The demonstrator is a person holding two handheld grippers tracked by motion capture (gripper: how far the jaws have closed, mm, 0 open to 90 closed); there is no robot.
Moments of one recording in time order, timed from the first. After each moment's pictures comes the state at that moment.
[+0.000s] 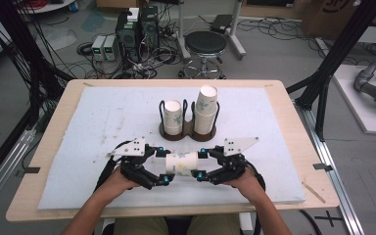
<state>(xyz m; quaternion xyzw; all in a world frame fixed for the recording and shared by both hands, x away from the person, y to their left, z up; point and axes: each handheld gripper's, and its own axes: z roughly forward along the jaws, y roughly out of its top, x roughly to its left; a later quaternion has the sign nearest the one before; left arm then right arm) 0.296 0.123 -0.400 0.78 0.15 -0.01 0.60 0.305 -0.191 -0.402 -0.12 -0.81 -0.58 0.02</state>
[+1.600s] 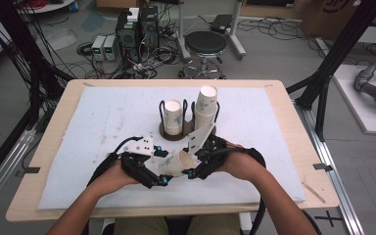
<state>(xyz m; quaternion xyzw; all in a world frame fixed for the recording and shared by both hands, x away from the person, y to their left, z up) 0.300 0.114 -0.382 0.87 0.12 0.02 0.48 0.310 -0.125 -0.330 0.02 -0.95 -0.30 -0.07</state>
